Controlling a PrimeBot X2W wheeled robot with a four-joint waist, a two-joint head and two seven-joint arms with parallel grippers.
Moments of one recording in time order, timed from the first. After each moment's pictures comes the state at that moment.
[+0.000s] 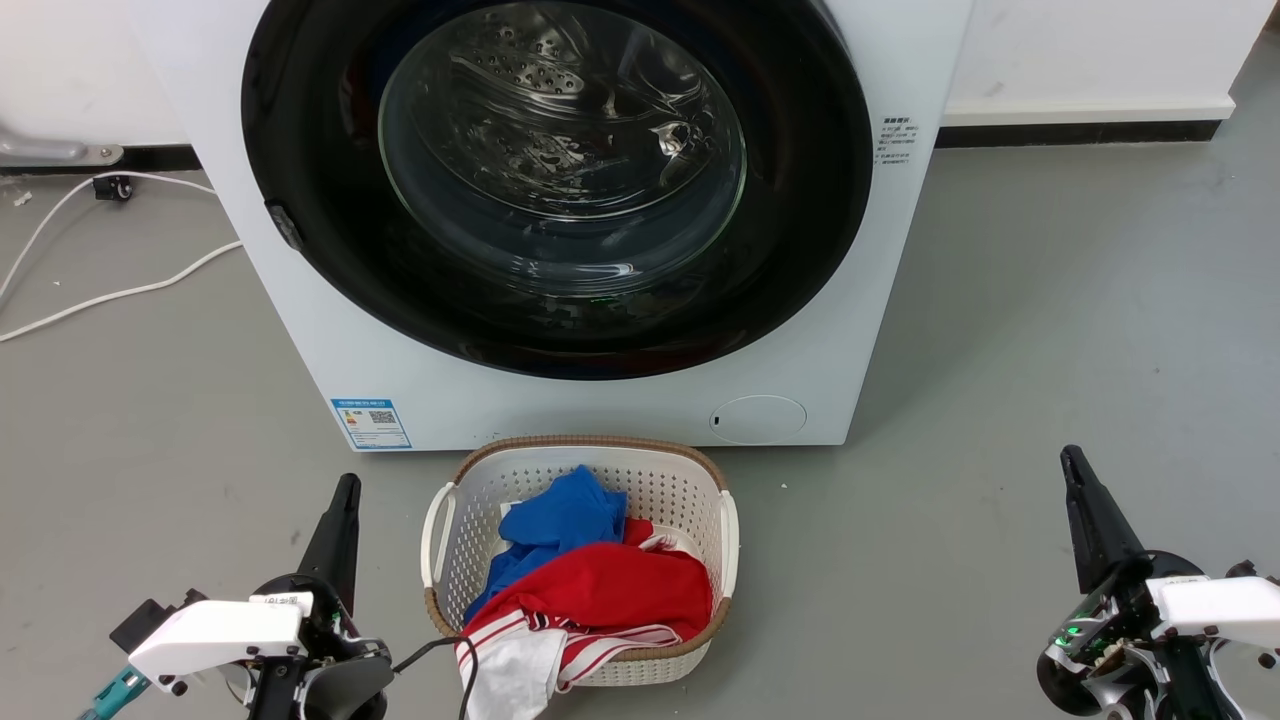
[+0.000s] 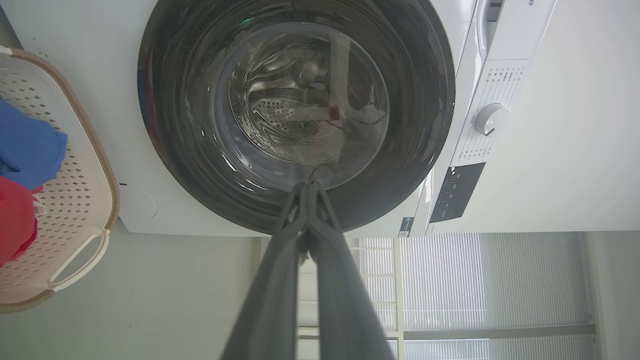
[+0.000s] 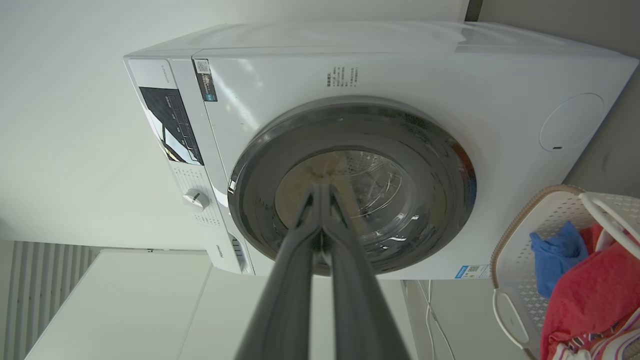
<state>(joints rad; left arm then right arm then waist) -0.11 0.05 0.11 0.25 -1.61 -0.13 0.11 -0.10 -0.06 -0.11 0.25 1.62 0.13 0.11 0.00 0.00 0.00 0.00</state>
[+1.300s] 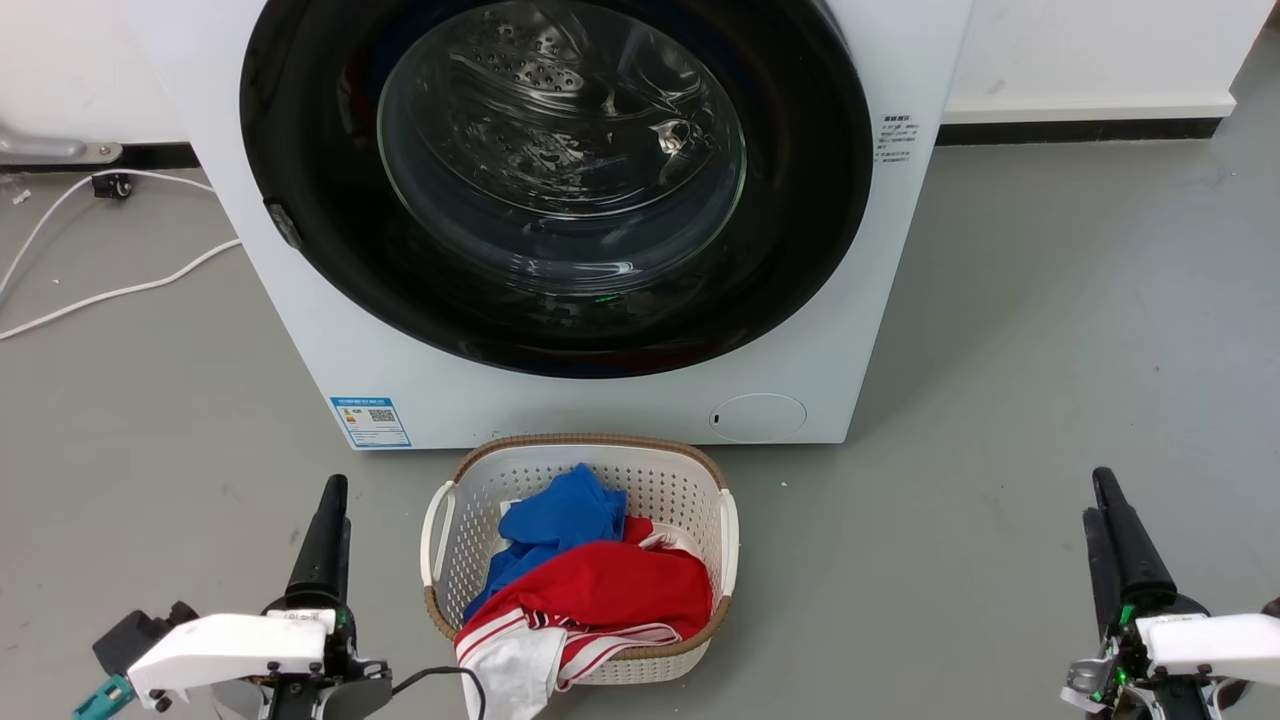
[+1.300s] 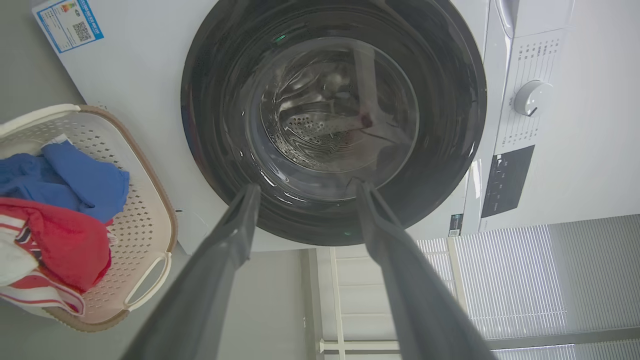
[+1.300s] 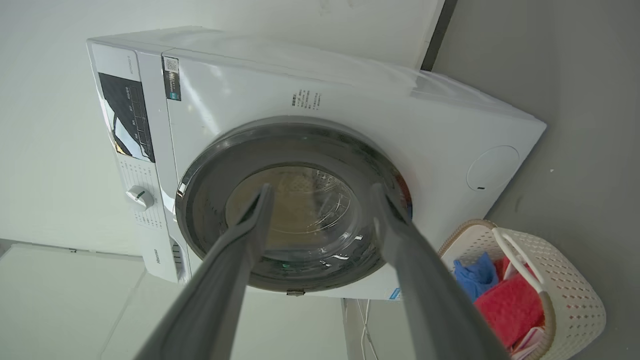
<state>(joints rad) -0.06 0.04 0.11 0.20 -1.42 -0.10 0.04 -0.04 -0.05 -0.13 0.23 1.41 0.13 0.04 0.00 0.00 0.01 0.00</state>
